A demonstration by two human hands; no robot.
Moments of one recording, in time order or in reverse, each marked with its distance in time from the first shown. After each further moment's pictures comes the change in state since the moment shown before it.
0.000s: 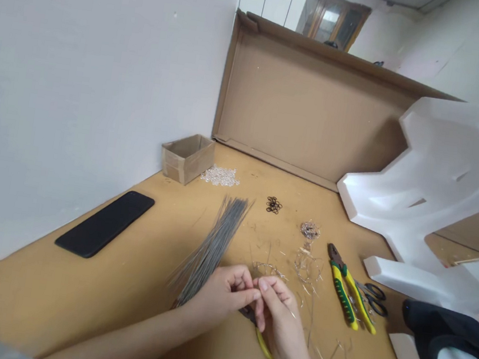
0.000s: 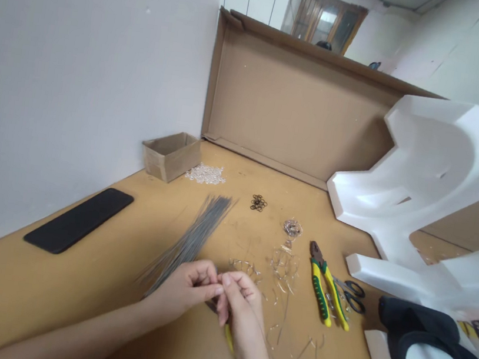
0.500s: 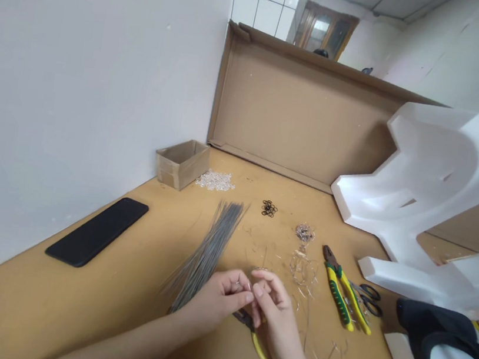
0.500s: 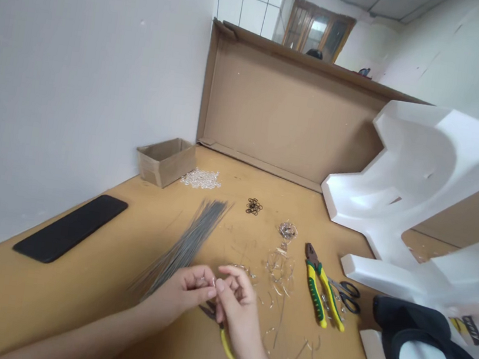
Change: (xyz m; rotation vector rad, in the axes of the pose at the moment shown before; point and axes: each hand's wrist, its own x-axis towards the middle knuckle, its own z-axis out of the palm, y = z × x) left_hand -0.001 0.006 0.004 -0.439 -0.235 0.004; right_hand 0.001 -0.001 -0.002 -0.118 -0.018 -0.114
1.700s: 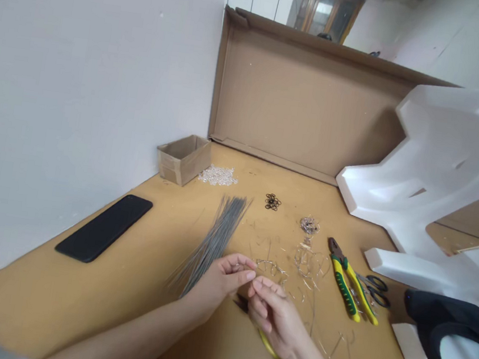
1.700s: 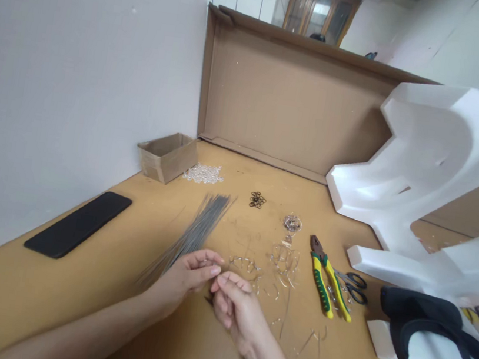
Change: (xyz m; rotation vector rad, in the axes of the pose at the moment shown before) left_hand 0.006 -0.003 -0.010 0.006 0.252 -0.086; right_hand 0.002 -0.005 -0.003 0.318 -0.225 0.367
